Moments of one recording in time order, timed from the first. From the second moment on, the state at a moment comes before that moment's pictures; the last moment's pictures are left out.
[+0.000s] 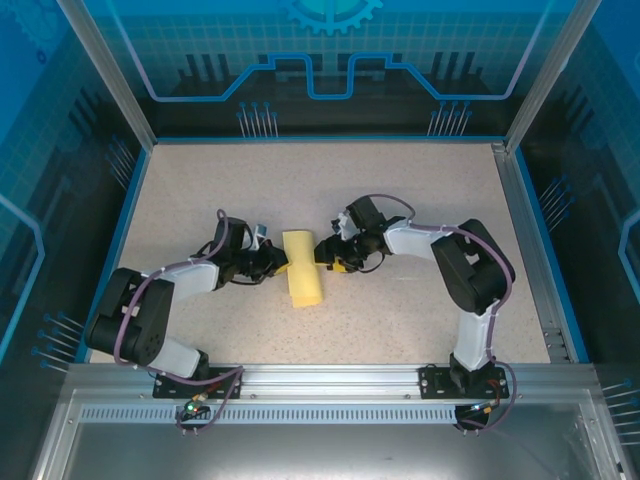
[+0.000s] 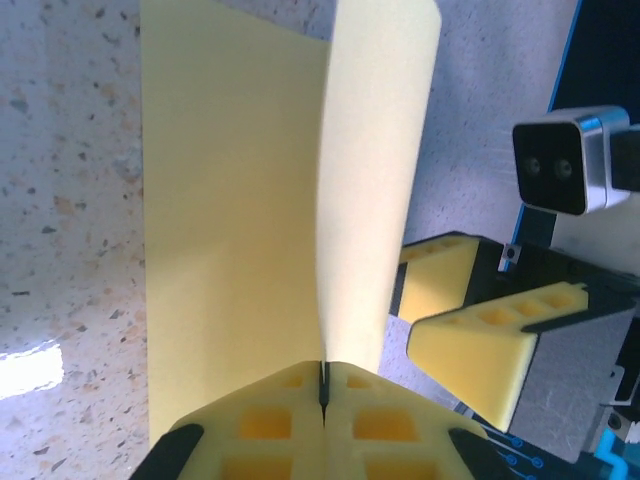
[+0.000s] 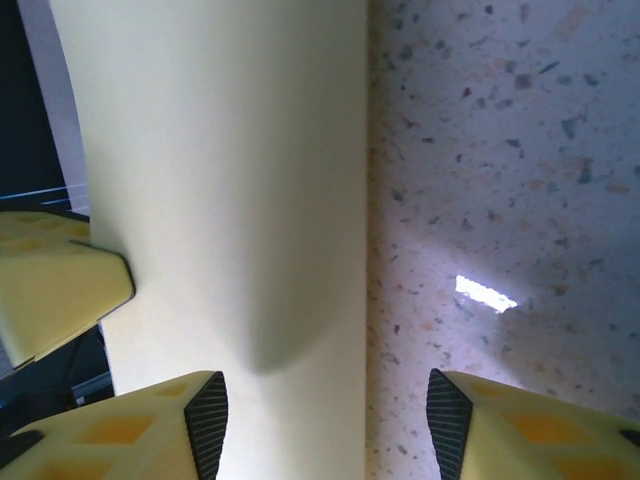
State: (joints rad) left arm -0.22 1.49 0.57 0.08 0.68 -0.93; right arm 0.56 1.92 1.11 -0.26 -0.69 0.68
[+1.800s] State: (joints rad) left arm -0.28 1.57 0.66 -0.11 0.59 -0.88; right arm 0.60 2.02 1.22 -0.28 -0.68 0.68
